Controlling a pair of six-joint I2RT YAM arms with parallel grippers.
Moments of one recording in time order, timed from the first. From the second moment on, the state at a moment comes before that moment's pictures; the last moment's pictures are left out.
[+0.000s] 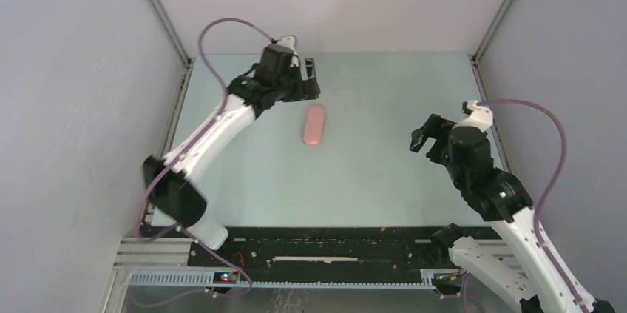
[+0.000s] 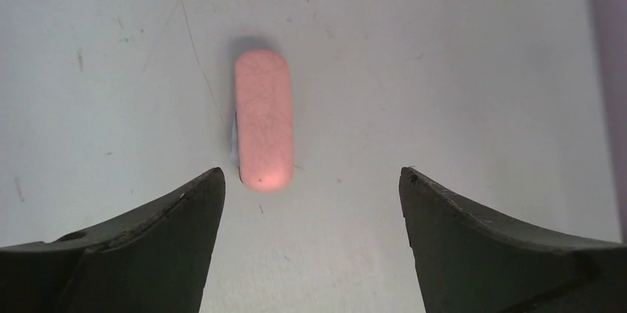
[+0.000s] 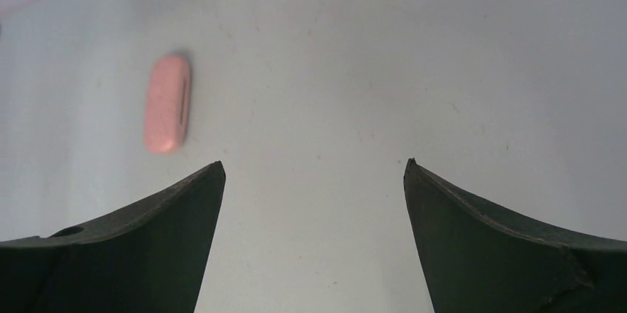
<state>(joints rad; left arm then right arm) -0.55 1.67 1.63 -0.64 -0.10 -0.46 0.49 0.71 0.96 -0.76 0.45 0.58</state>
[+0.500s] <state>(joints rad) -0.55 0.80 0.95 -0.53 -0.19 -0.44 0.48 0.59 0.94 -0.79 0.49 0.53</state>
